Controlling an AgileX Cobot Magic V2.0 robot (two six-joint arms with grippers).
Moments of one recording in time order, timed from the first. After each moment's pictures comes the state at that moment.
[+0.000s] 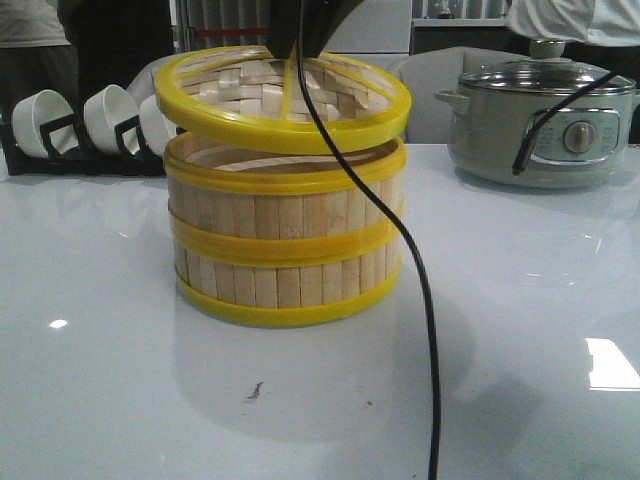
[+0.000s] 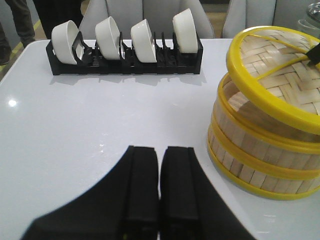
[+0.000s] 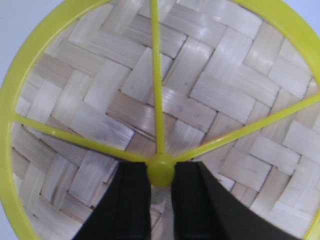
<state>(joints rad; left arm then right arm) -0.23 0.53 -0.56 0.11 0.43 -0.17 0.54 2.15 -2.35 0.08 1.25 0.01</state>
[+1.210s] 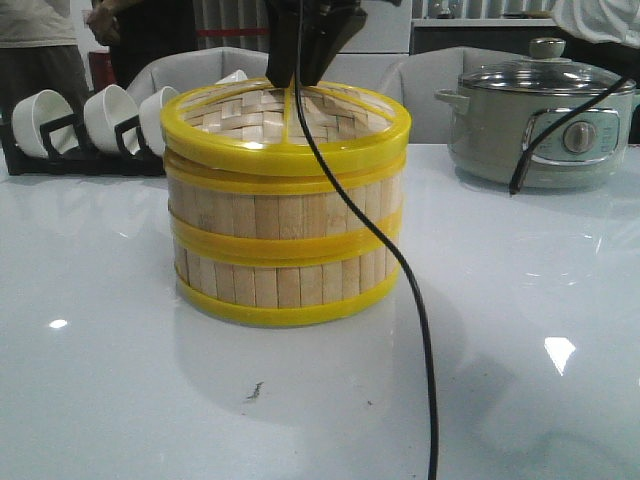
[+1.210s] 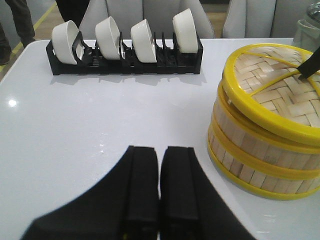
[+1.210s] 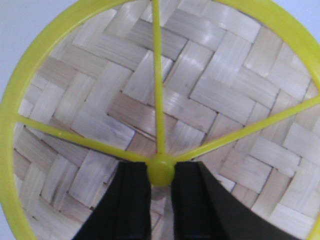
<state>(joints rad) -0.23 0.53 -0.56 0.11 0.43 -0.17 0.54 2.19 -2.35 0.07 1.25 0.01</state>
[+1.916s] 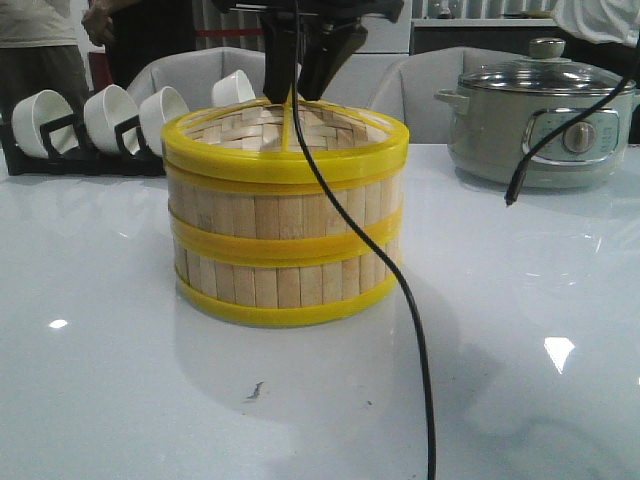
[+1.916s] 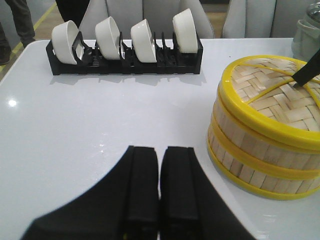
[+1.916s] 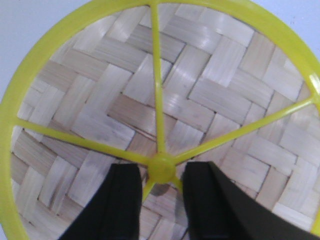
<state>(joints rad) -0.23 0.53 -0.56 0.11 0.43 -0.17 0.54 2.22 -2.35 0.08 1.25 0.02</state>
